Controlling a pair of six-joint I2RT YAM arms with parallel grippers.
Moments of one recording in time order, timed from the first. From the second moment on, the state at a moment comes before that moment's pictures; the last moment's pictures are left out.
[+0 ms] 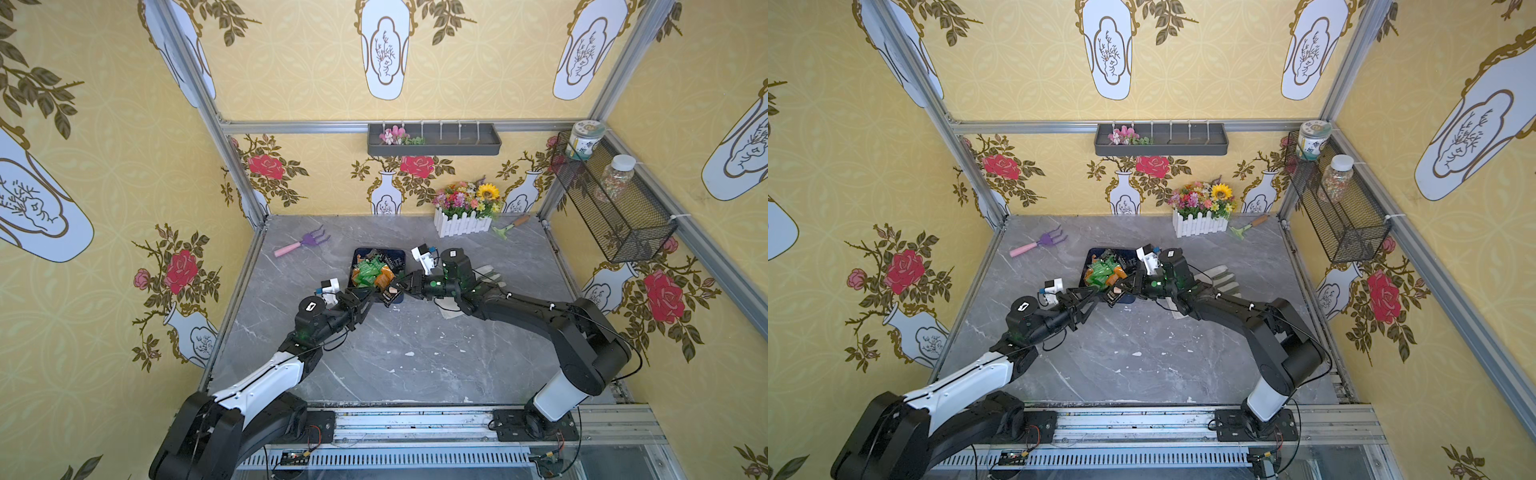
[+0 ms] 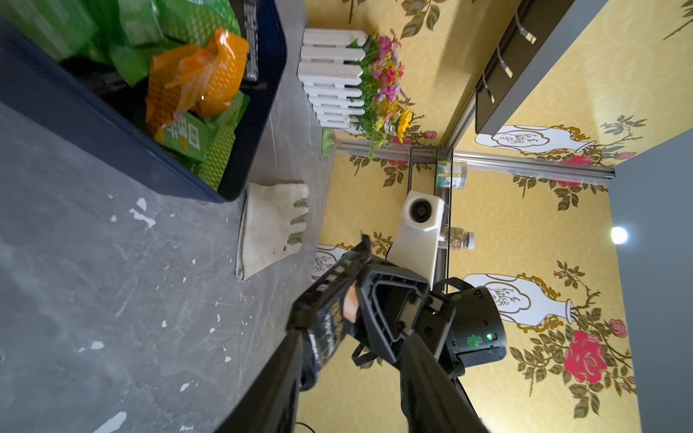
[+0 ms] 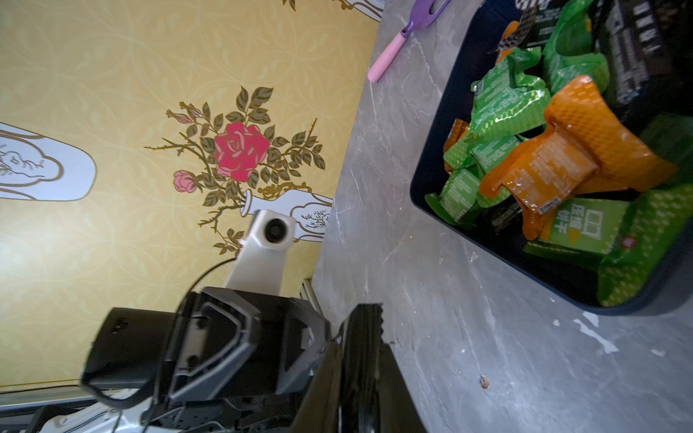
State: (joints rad) left arm -0.41 1.00 0.33 0.48 0.37 -1.52; right arm 0.61 1.65 0.95 0.26 -0.65 0.85
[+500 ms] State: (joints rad) left arm -0.20 0.73 0.43 -0.16 -0.03 -1.18; right arm 0.90 2.01 1.31 -0.23 -0.59 0.37
